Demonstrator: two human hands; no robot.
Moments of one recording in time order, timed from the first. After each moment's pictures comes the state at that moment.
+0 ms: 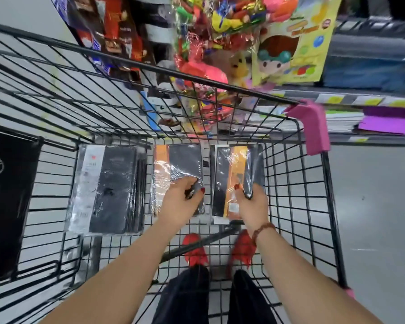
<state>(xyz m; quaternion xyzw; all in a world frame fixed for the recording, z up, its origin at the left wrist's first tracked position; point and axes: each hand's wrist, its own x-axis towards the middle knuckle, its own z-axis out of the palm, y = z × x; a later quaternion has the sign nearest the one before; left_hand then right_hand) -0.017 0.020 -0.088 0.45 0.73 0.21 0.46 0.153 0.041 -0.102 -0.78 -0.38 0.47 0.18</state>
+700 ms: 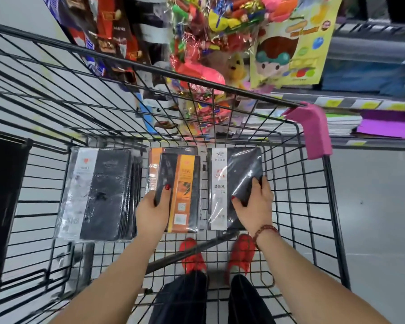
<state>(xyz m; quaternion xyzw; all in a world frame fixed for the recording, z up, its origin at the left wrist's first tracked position) -0.042 0.000 -0.116 0.25 0.83 0.29 0.41 0.174 0.049 -0.127 -0.76 -0.57 0.31 0.02</state>
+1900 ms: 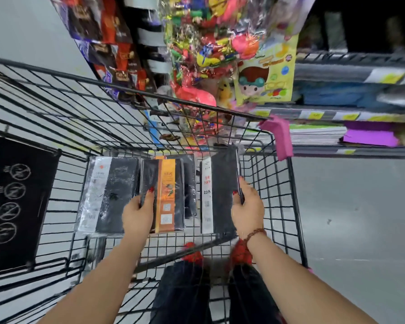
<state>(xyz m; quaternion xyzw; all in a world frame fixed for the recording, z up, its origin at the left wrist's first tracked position) -0.053 -0.020 -0.046 0.19 0.85 0.31 0.38 0.164 0.030 -0.043 -0.74 -0.50 0.40 0.20</state>
